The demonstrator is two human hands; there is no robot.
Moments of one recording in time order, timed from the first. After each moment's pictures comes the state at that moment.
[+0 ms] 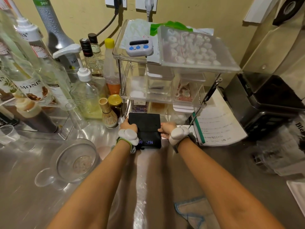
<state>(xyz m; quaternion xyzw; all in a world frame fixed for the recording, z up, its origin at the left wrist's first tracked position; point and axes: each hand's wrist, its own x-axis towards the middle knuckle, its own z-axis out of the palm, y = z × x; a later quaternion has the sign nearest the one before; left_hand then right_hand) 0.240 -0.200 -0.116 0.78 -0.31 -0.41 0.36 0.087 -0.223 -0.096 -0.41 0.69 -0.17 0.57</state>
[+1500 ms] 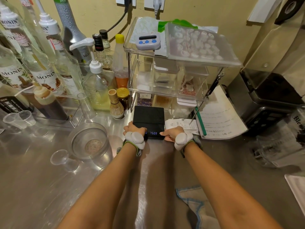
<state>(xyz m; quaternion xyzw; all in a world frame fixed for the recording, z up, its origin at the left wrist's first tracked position) 0.225 -0.147 -0.106 0.82 -0.30 -0.41 0.26 0.078 -0.171 -0.095 -0.35 0.74 -0.18 0.55</state>
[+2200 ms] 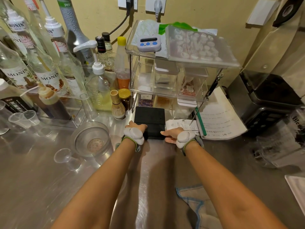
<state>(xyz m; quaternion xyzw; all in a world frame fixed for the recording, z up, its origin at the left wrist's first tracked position) 0.232 -0.142 -0.078 0.82 -0.34 -0.43 0.18 0.073 -0.159 -0.082 -0.33 0.68 -0.21 0.62</state>
